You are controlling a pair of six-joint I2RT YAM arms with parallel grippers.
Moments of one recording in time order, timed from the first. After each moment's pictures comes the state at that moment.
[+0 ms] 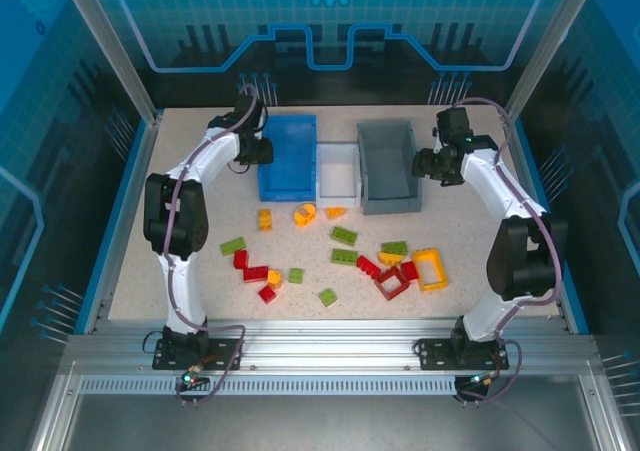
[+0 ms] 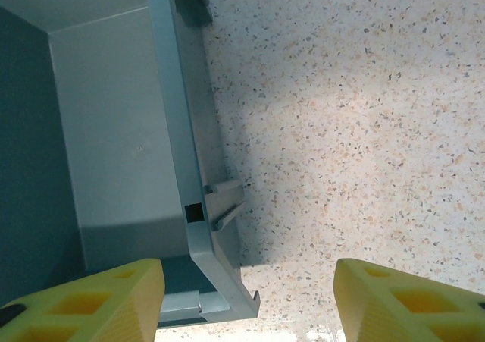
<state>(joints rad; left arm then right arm) -0.16 2.09 1.77 -0.79 -0.04 -0.27 0.09 1.69 1.41 -0.79 0.02 0.27</state>
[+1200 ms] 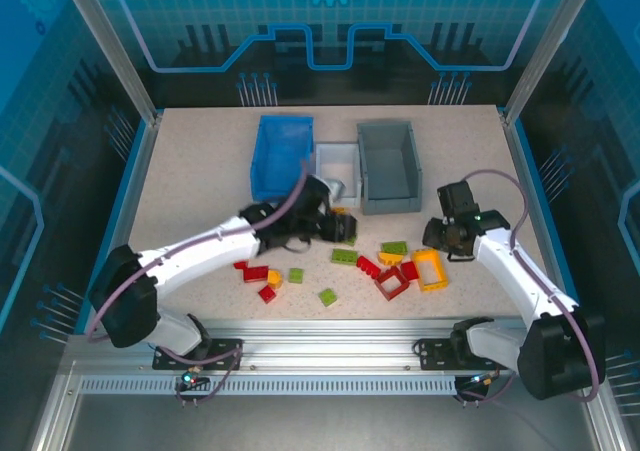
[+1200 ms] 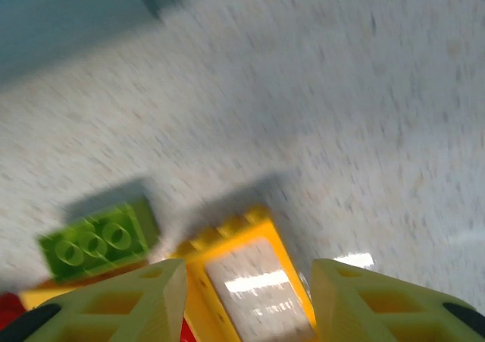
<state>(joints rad) -0.85 1.47 1.06 -0.34 0.13 -0.66 0.19 1.14 0.77 -0.85 0.10 0.50</state>
